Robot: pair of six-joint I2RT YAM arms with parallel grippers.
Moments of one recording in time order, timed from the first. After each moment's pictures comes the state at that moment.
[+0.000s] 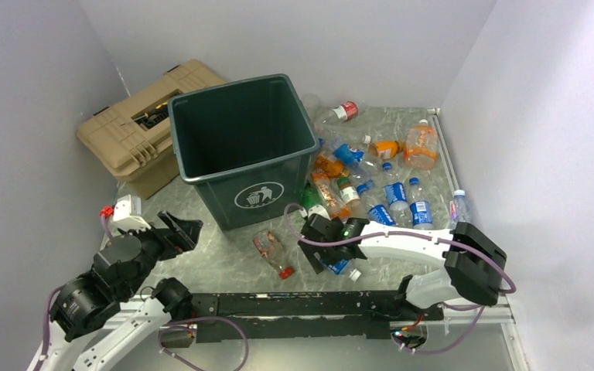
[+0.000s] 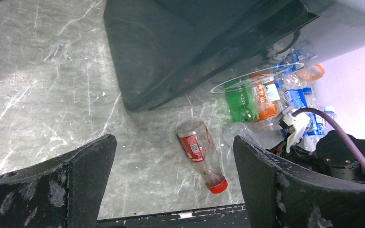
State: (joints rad) left arm -0.71 0.24 0.87 -1.01 -0.44 -0.78; right arm 1.07 1.36 0.75 -0.60 0.25 0.46
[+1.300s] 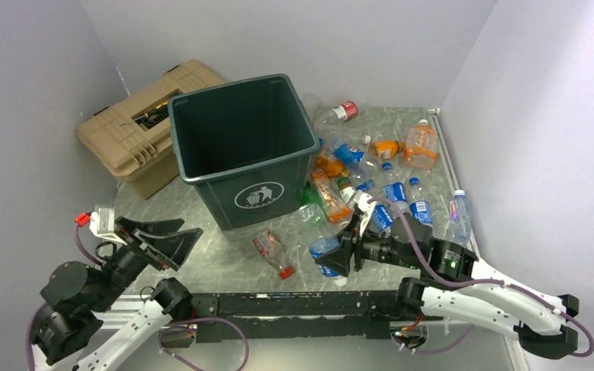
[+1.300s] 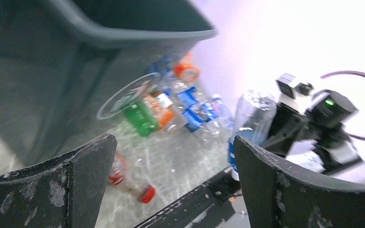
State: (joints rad) left arm -0.71 0.09 0.90 -0.76 -0.15 -0.67; right arm 1.12 0.58 0.73 -0.48 -0.08 0.44
